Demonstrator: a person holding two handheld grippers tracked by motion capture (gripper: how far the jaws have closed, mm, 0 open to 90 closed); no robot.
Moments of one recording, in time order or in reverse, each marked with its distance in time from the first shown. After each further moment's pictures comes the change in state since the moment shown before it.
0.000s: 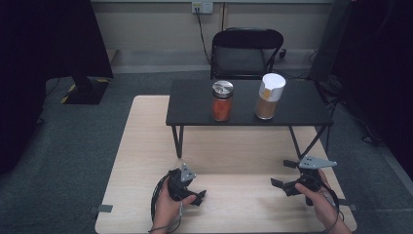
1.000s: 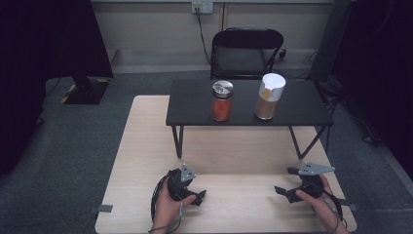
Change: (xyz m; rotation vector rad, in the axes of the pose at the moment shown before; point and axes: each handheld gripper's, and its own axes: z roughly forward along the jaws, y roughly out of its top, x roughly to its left) left arm 0.000 0.000 0.000 0.000 0.000 0.000; right arm 0.004 -0.005 -0.002 0.143 -0.055 -0.034
